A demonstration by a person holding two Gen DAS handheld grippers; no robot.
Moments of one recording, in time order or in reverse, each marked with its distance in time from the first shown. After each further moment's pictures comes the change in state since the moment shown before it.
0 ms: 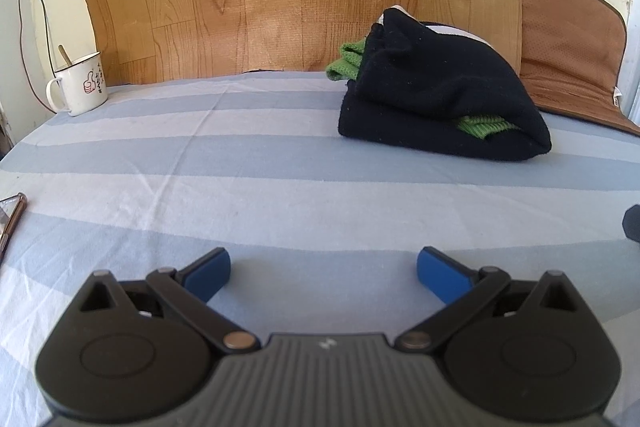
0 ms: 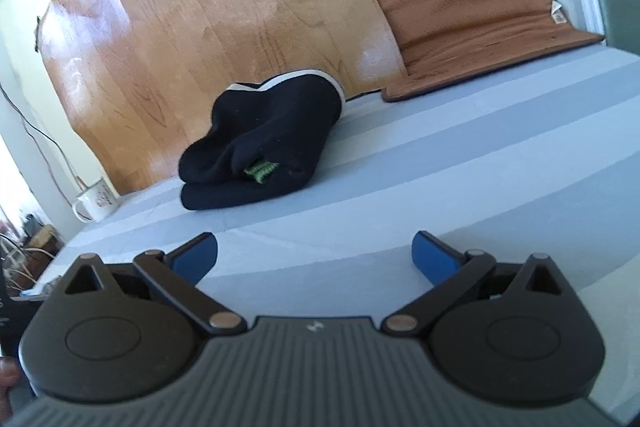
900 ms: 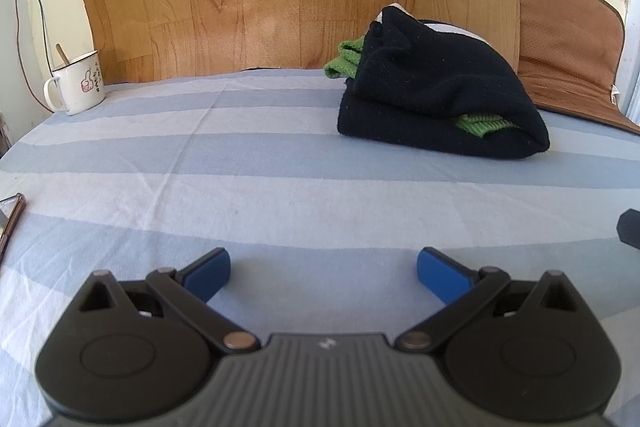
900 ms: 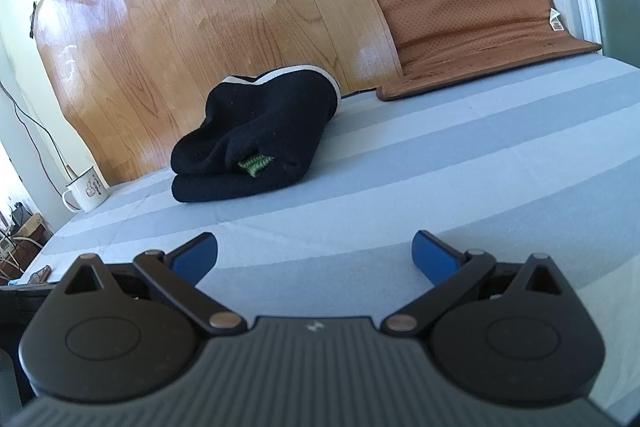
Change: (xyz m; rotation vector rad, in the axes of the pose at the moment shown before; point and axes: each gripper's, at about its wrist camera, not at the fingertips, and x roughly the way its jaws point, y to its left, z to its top) left arm -0.001 0.001 0.001 0.000 0.013 0.000; right arm -0.001 0.004 -0.003 -0.017 -0.003 -0.014
